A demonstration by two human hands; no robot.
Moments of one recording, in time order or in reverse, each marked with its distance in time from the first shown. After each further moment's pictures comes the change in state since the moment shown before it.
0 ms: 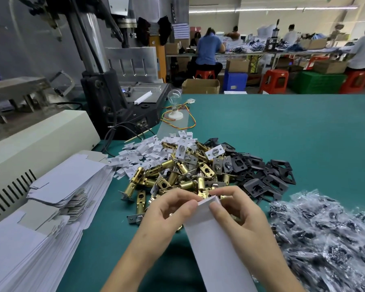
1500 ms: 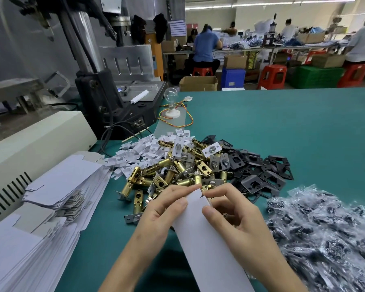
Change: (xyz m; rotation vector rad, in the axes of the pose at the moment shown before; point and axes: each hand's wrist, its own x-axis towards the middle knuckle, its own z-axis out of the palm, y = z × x) left_hand 0.000 0.000 0.000 -0.006 -0.050 0.009; right_hand -0.002 -0.011 -0.002 -0.100 -0.099 -0.119
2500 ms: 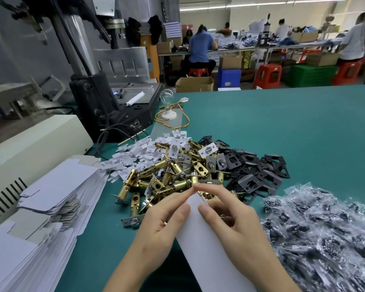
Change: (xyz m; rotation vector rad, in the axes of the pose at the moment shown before) left_hand -0.004 -0.003 0.004 0.210 -0.022 0.125; right_hand -0.002 0.003 0.004 -0.082 0.057 -0.014
